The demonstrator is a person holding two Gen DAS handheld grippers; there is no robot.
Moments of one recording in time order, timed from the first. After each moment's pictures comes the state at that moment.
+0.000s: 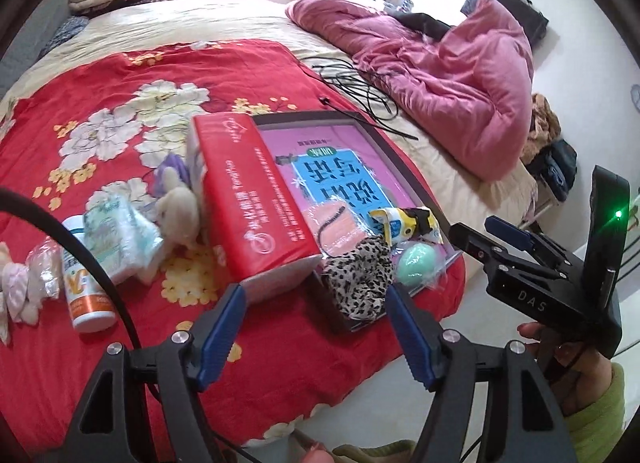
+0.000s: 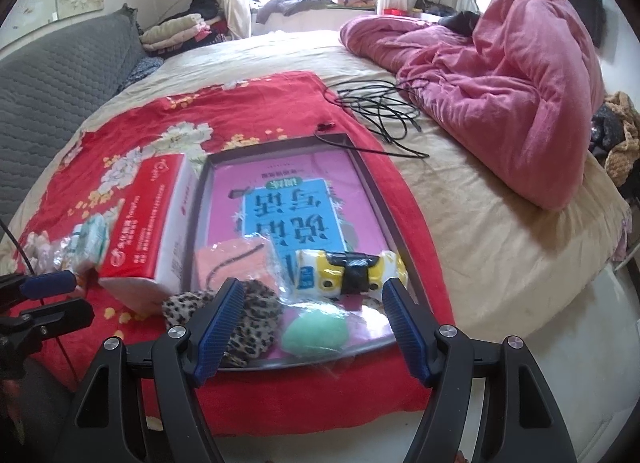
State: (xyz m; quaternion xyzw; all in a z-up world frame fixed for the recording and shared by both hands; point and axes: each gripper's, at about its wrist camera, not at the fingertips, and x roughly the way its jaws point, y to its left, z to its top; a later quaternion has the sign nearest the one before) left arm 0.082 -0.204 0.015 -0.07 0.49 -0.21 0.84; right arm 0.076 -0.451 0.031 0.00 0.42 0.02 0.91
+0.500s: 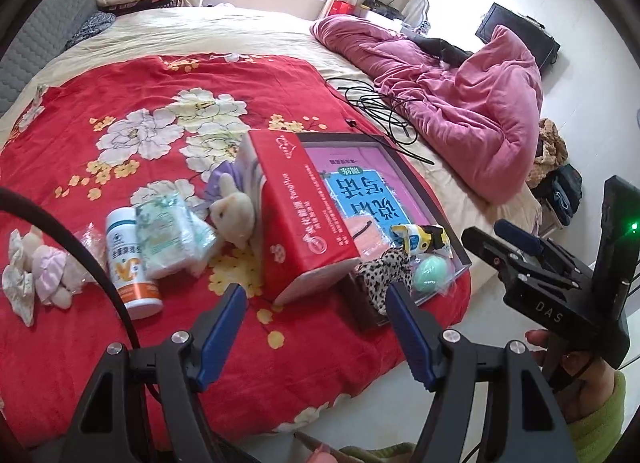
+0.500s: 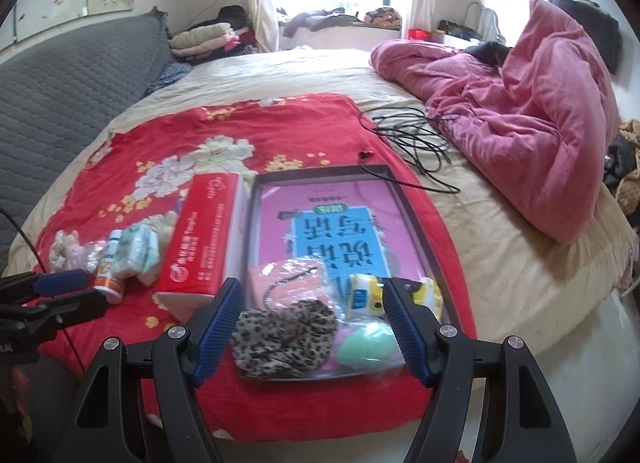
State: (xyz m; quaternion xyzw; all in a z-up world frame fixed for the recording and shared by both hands) left arm 0.066 -0.154 0.032 -0.10 0.47 -0.19 0.86; right arm 0.065 -0.403 0.061 -0.02 0.39 0.06 0.92
